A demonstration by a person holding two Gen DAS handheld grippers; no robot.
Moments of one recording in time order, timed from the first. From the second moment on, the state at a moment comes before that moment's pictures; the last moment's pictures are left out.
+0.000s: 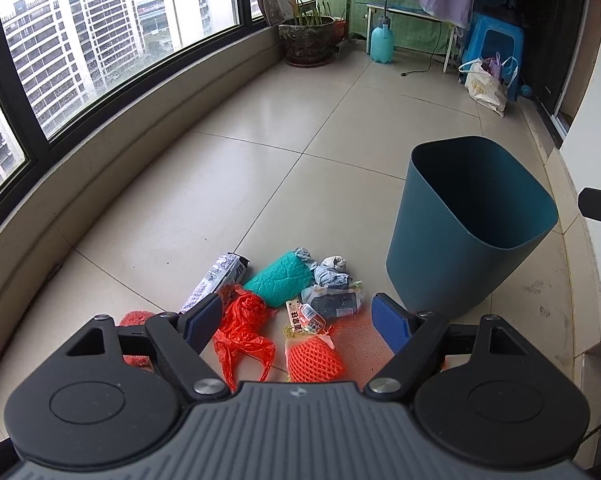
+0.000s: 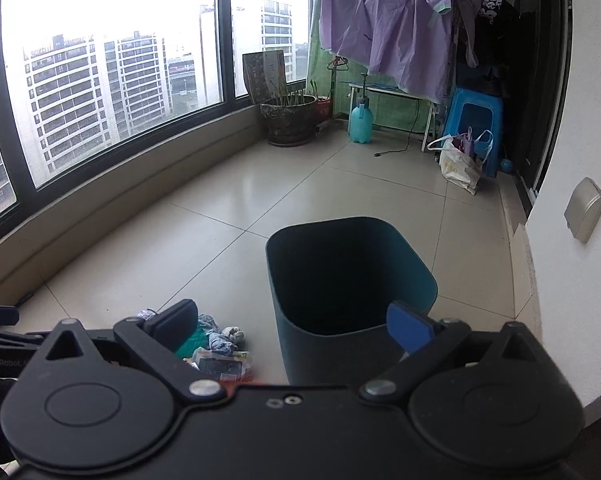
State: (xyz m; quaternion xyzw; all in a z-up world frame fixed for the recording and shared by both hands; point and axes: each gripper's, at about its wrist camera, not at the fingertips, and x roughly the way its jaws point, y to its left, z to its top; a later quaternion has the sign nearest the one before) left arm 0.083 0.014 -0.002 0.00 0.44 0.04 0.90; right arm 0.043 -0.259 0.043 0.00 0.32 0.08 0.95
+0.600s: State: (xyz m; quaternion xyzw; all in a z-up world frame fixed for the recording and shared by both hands) left arm 0.202 0.046 -0.077 -0.02 0.57 -0.03 0.82; right arm 0.232 -0.357 -0.051 0.01 0.44 0.01 0.90
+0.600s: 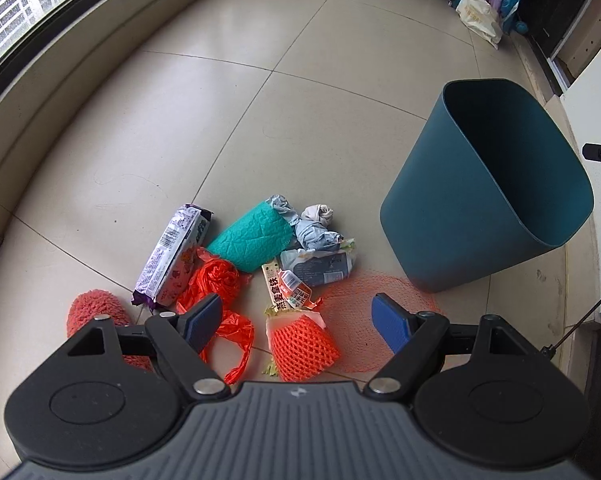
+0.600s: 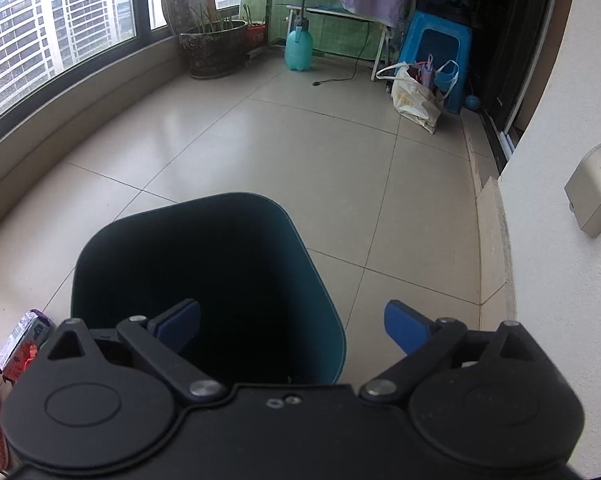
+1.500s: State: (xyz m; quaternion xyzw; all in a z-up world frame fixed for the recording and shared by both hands) left arm 0.234 0.039 -0.294 -0.05 0.71 0.01 0.70; right arm 0.258 -0.355 -0.119 -0.02 0.52 -0.02 0.86
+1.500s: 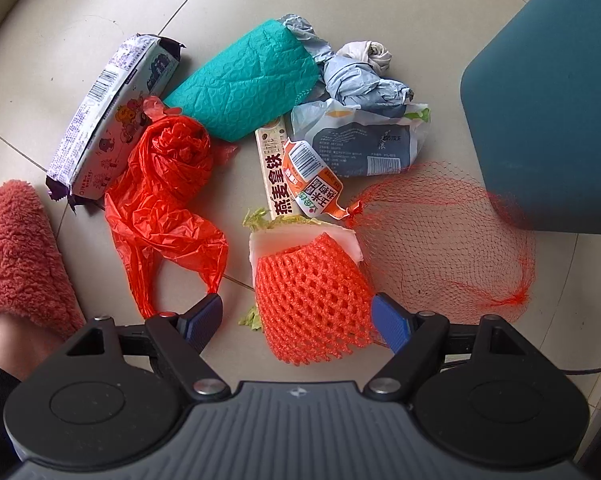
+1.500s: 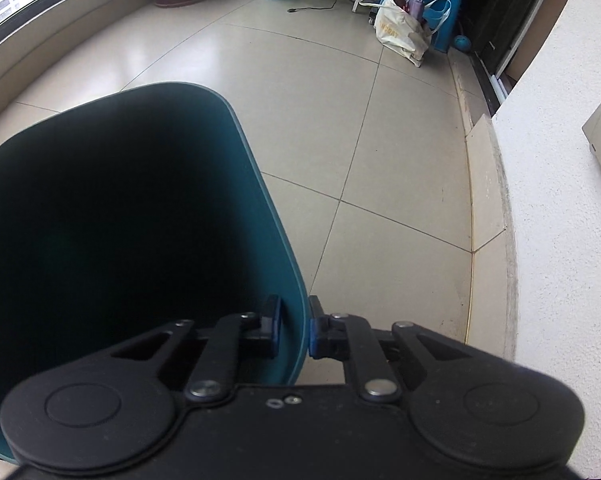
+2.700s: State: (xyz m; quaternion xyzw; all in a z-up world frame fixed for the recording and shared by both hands) left arm 0.214 -0.025 -0.113 -0.04 0.61 -0.05 0.79; right arm 0.196 -0.369 -0.121 -0.03 0.50 0.02 0.86
